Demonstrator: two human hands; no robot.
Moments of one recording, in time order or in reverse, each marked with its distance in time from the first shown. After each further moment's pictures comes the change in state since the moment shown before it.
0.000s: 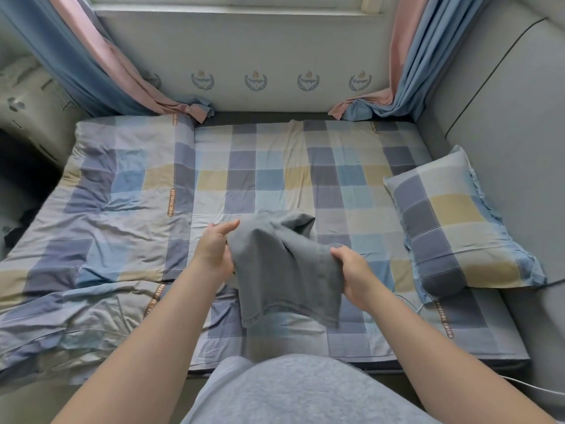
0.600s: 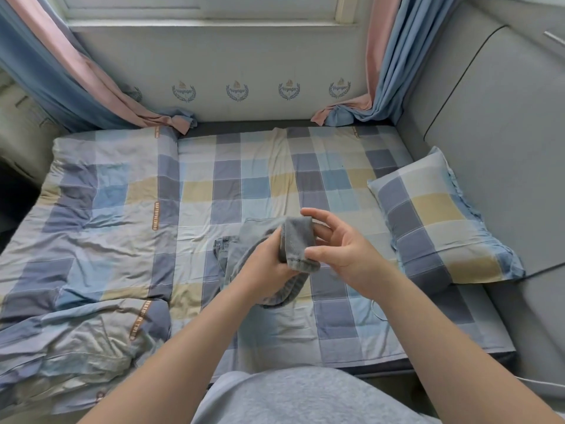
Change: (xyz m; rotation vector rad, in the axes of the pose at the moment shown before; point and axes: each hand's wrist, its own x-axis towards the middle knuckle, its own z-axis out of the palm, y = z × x) left_hand -0.023 -0.052 0.071 1.001 -0.447 0.625; right_hand -0.058 -0.073 -0.008 -0.108 -0.483 -0.354
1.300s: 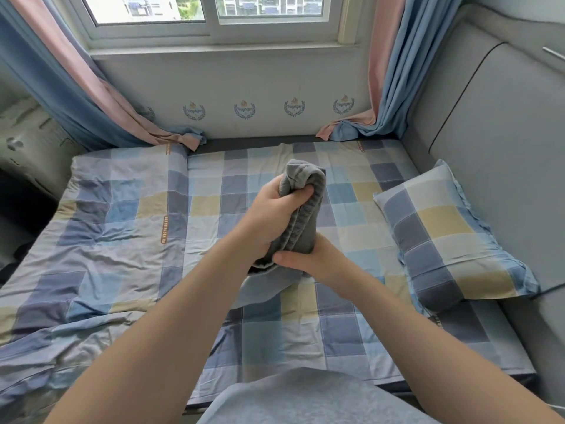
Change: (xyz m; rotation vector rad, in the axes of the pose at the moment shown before) left_hand 0.045 0.096 -0.033 -0.406 0.102 0.036; right_hand 0.027 -0.002 0.023 -0.275 -0.007 0.062
